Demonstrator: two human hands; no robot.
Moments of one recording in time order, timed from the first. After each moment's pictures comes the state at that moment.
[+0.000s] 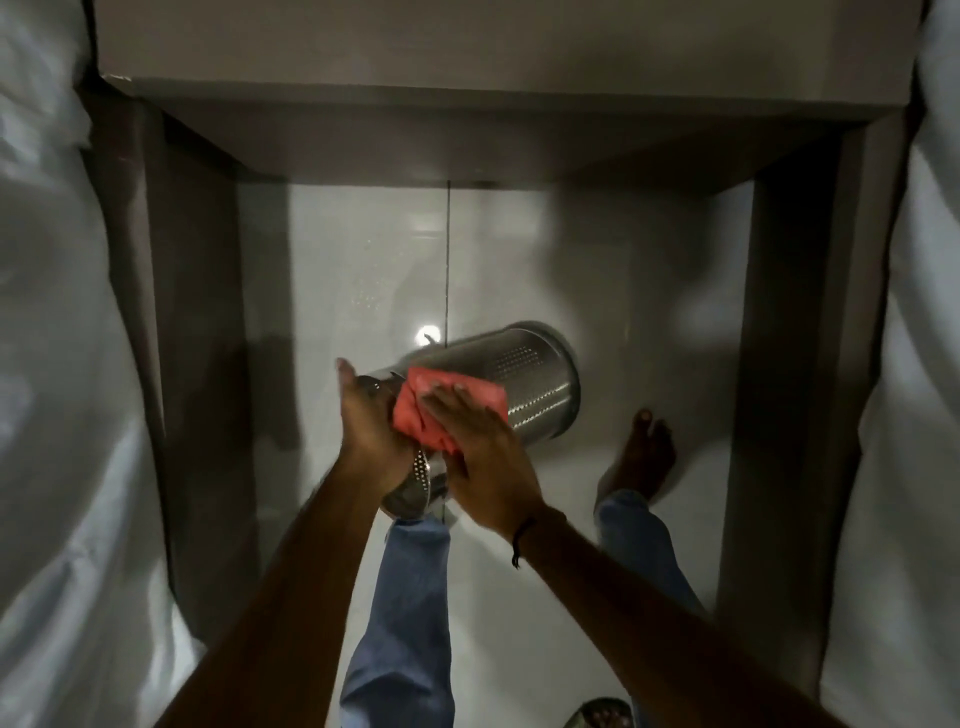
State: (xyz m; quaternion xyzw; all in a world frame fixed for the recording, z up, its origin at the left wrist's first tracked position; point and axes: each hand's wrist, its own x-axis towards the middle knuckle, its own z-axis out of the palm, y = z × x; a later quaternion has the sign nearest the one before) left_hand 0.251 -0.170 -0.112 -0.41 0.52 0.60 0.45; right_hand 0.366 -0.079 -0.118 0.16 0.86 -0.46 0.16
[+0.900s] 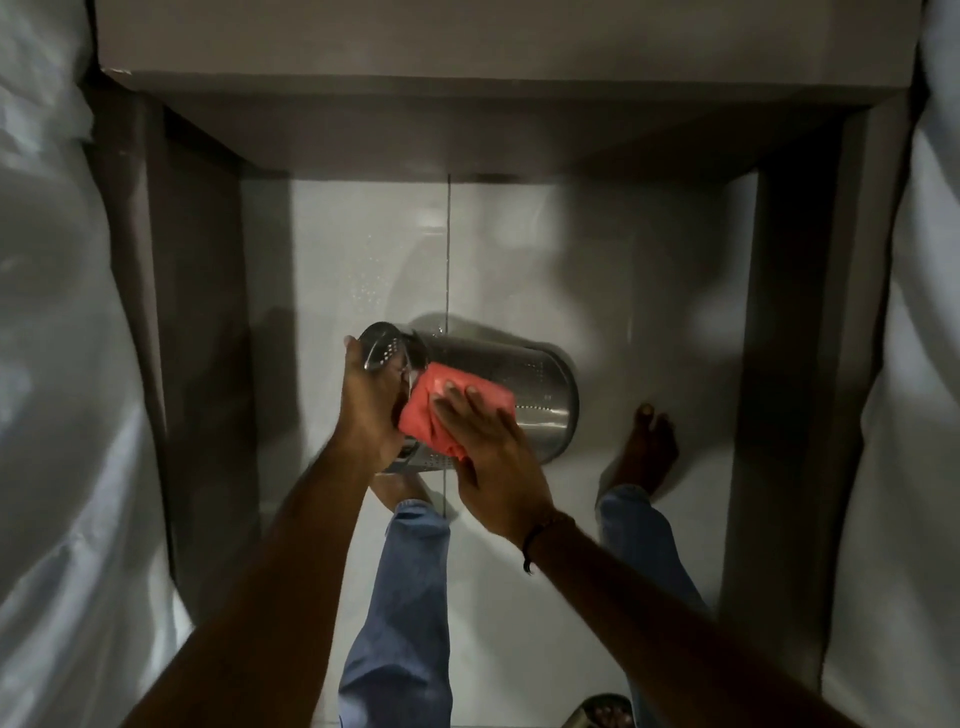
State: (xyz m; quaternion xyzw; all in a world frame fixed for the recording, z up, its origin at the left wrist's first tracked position) left_hand 0.242 -0.166 -0.115 -0.34 0.52 0.61 0.49; right_hand 0.391 -0.073 -0.116 0.12 0.89 -0.41 0.17
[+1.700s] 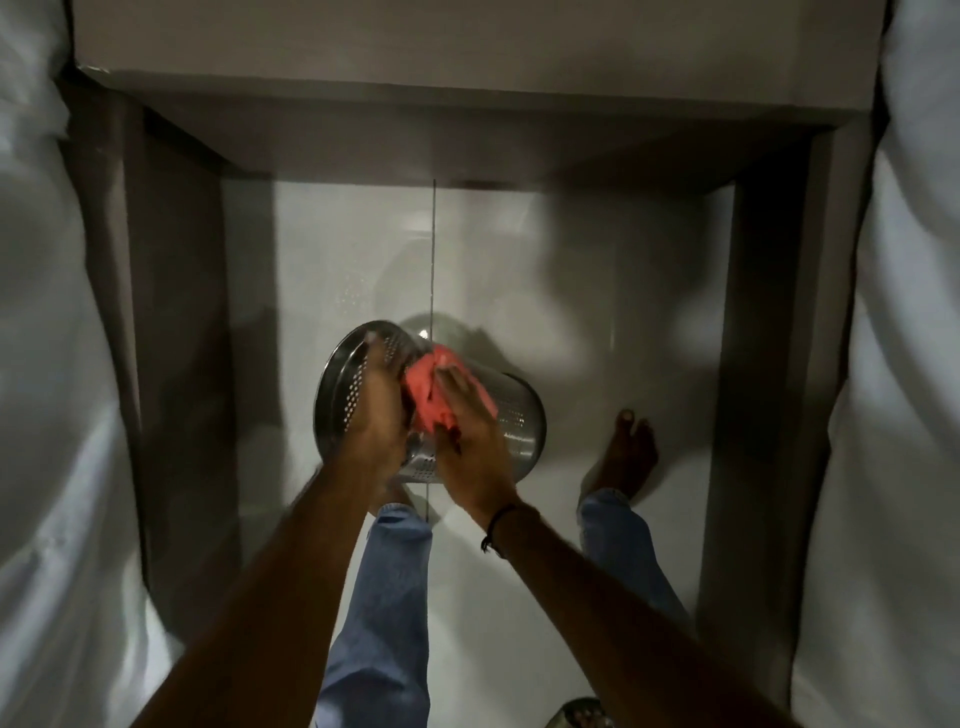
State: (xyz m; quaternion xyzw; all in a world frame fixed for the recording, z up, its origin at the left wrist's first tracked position) left_hand 0.256 -0.145 -0.119 -0.28 0.64 0.52 0.48; right_hand 0.362 -0.079 -0.119 0.29 0.78 -0.55 0.10
